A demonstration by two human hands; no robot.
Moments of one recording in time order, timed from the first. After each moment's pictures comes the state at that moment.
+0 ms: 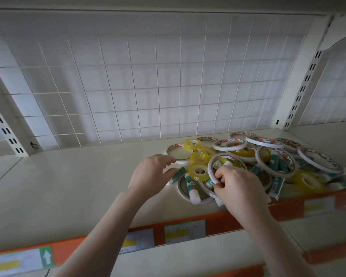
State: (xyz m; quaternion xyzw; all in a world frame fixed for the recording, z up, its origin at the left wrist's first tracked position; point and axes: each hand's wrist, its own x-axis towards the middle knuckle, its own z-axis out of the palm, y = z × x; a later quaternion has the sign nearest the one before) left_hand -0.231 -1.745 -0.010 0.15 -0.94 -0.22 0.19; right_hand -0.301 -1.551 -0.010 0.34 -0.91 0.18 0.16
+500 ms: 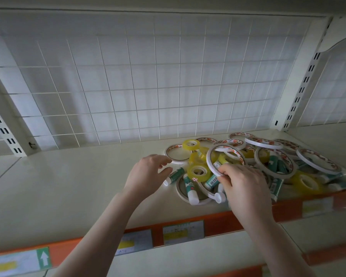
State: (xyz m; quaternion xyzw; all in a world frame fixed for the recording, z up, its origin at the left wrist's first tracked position) left_hand -0.229 -1.750 -0.013 0.17 -0.93 -0.24 0.21; right_hand -0.309 -1.542 -0.020 0.36 -0.85 0.23 0.32
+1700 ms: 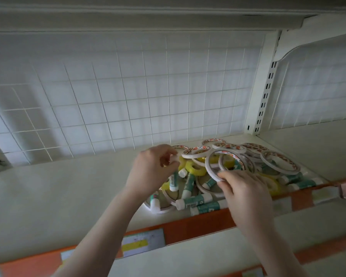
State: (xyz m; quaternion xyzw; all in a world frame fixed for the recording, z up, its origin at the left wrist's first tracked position) left_hand -0.268 -1.663 0.032 0.11 -0.90 -0.30 0.31; right_hand -0.333 -1.468 -0.017 0.33 -0.83 0.27 0.36
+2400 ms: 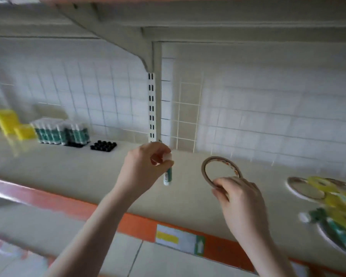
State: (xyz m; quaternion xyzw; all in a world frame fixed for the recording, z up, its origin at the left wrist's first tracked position) left_hand 0.008 -1.894 0.045 0.30 -0.81 -0.25 0.43; right_hand -0.149 -1.752 -0.009 0.51 -0.74 0.34 0.28
